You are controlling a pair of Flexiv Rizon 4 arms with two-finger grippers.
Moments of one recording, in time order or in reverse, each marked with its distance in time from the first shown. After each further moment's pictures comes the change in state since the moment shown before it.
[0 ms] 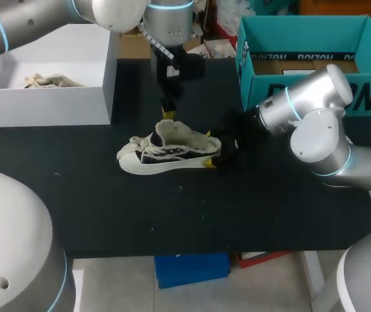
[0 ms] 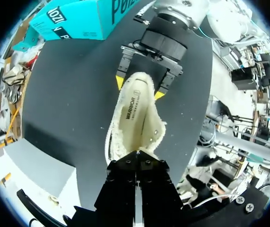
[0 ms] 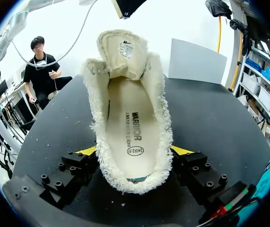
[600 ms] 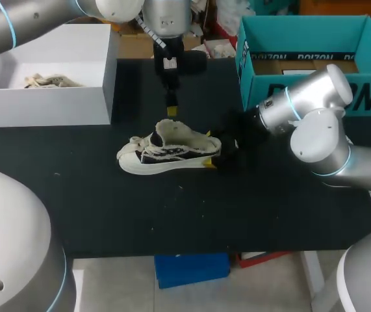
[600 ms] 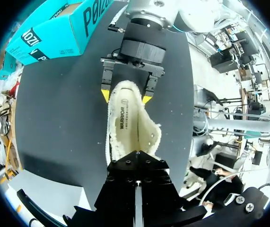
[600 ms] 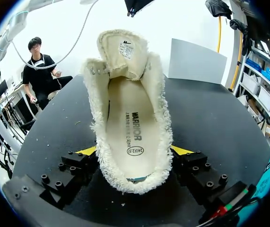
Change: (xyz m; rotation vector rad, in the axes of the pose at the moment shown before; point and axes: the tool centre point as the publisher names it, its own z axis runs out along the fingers) left arm -0.010 -0.011 -0.003 0.054 0.093 0.193; right arm 0.000 0.000 0.000 0.000 0.000 0.000
